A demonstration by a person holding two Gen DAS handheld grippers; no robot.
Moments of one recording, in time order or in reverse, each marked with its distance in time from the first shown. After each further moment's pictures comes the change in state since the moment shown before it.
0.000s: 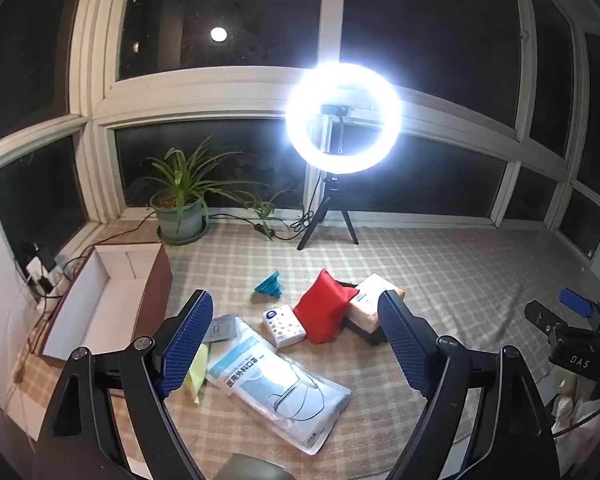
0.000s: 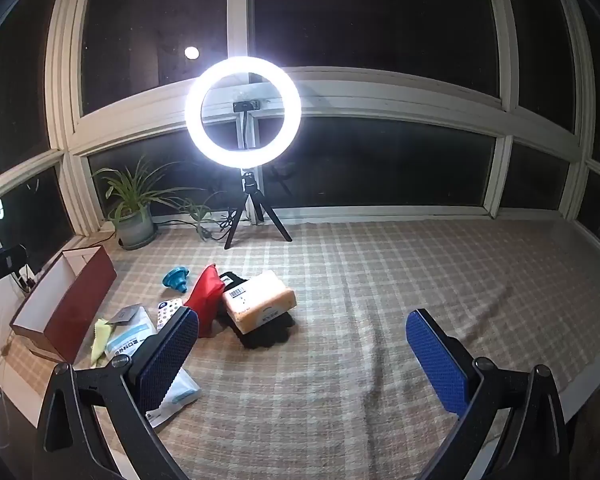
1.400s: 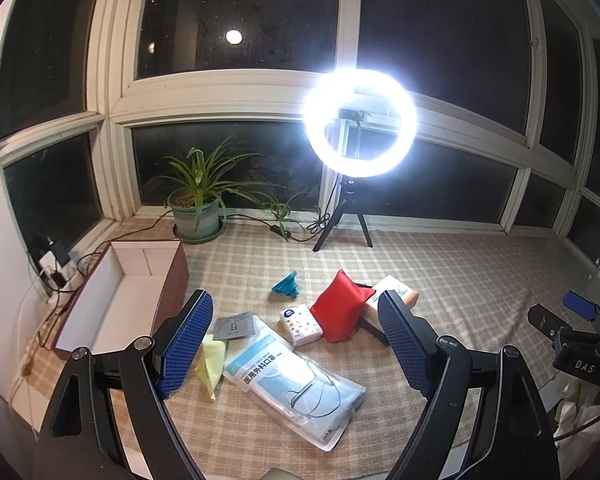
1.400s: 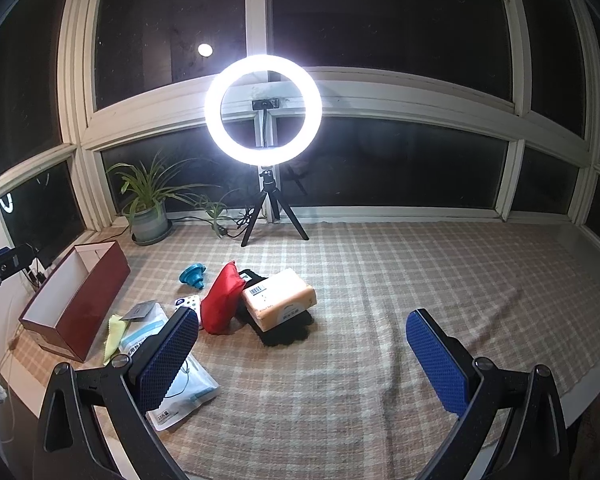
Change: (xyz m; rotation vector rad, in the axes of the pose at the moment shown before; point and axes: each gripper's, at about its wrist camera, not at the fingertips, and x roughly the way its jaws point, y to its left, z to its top) left arm -0.009 0.014 -0.002 -0.020 0.000 0.045; right arm -0.006 0.021 -0.001 -0.020 0.010 0.027
